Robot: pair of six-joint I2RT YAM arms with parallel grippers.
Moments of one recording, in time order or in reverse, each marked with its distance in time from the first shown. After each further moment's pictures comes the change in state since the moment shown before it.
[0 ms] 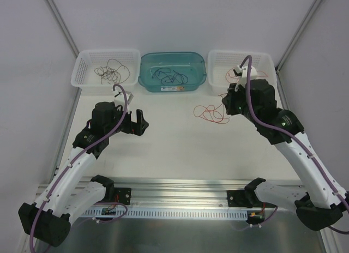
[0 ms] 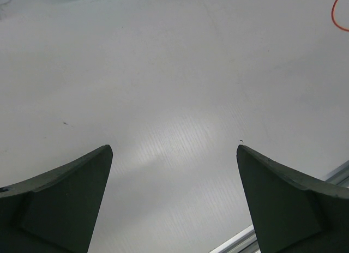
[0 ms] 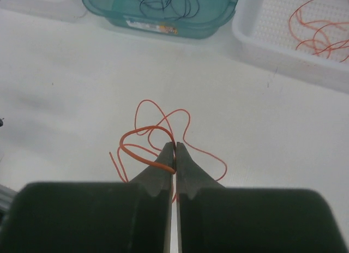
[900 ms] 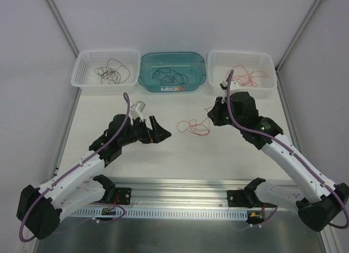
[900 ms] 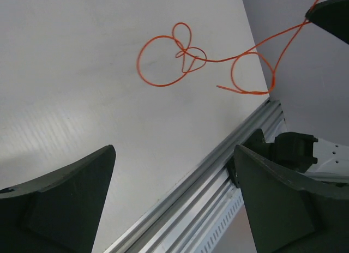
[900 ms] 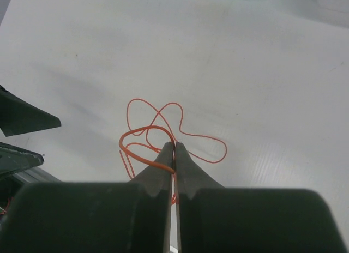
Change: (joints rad) left arm -0.209 0.011 -0.223 0.341 0.105 -0.558; right arm 0.027 0.003 -0.246 0.198 -0.101 0.097
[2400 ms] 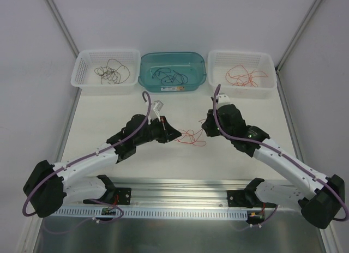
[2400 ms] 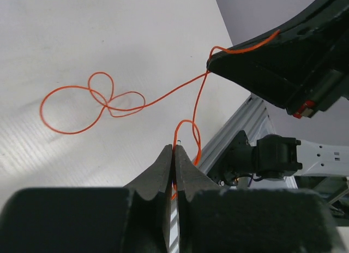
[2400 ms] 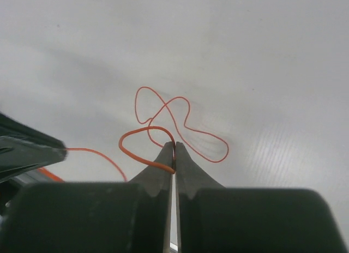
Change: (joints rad) left arm -0.243 0.252 0.055 0.283 -0.103 -0.097; right arm 0.121 0.006 -0.212 0.142 0.066 0.097
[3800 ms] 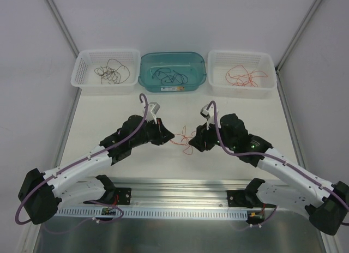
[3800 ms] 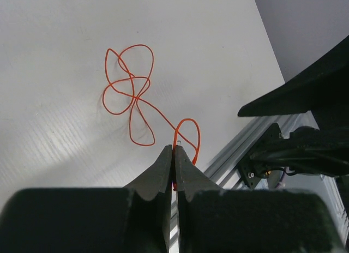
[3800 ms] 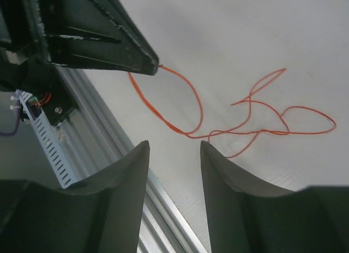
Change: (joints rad) left arm 0.000 -0.111 0.022 -0.219 -0.084 0.144; right arm 0.063 -0.118 -0.120 0.088 -0.331 -0.178
